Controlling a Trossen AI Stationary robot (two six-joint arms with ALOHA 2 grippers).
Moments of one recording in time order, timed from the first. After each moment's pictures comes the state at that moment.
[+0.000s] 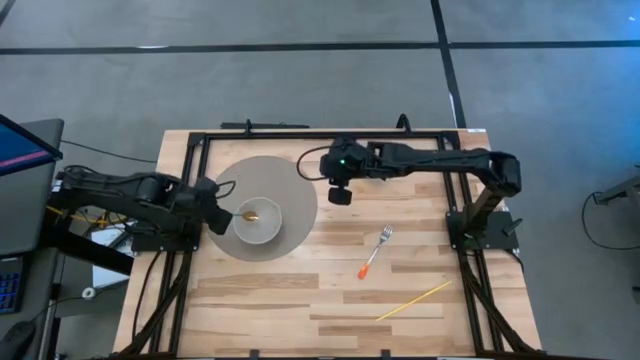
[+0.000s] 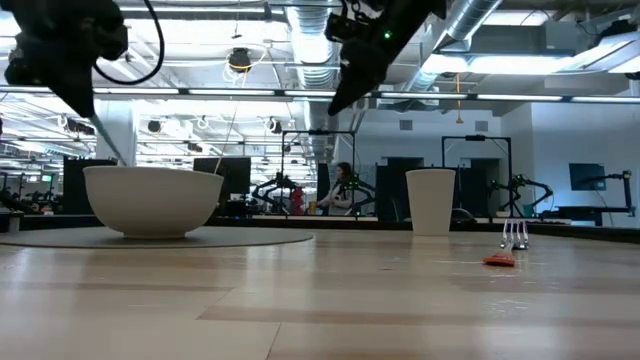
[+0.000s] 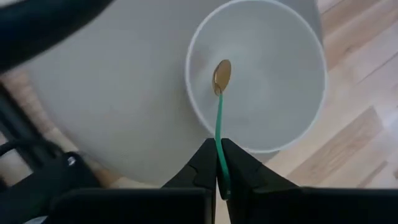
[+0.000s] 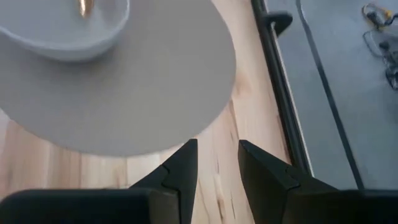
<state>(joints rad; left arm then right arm) -0.18 0.76 0.79 -1.21 -0.25 -1.09 -0.18 1.71 1.43 -0.53 0.23 -0.27</state>
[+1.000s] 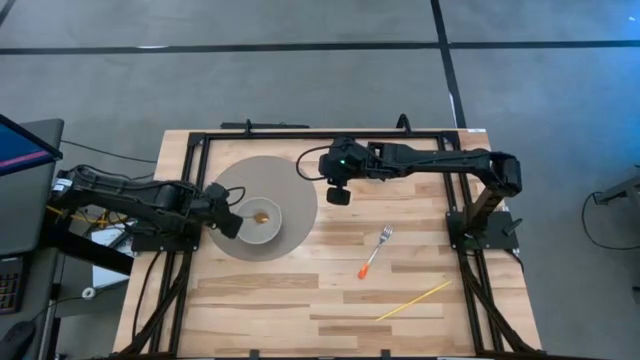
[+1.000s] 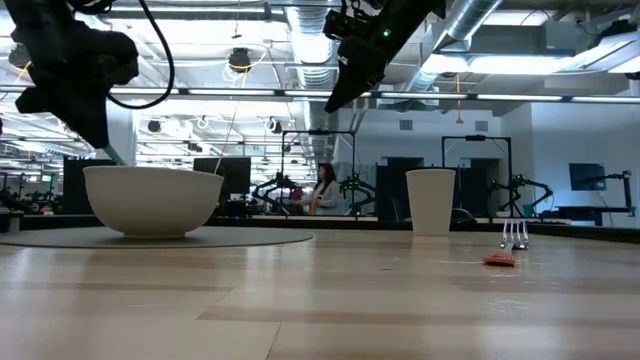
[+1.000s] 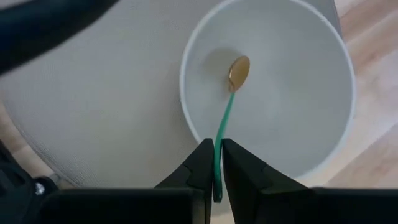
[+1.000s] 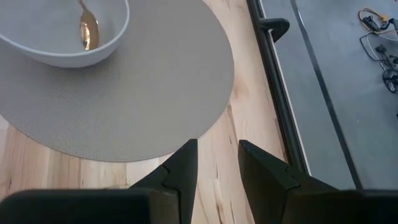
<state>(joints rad) -0.18 0.81 0.65 -1.03 -0.29 -1.10 -0.17 1.71 1.43 -0.52 0.23 -0.27</state>
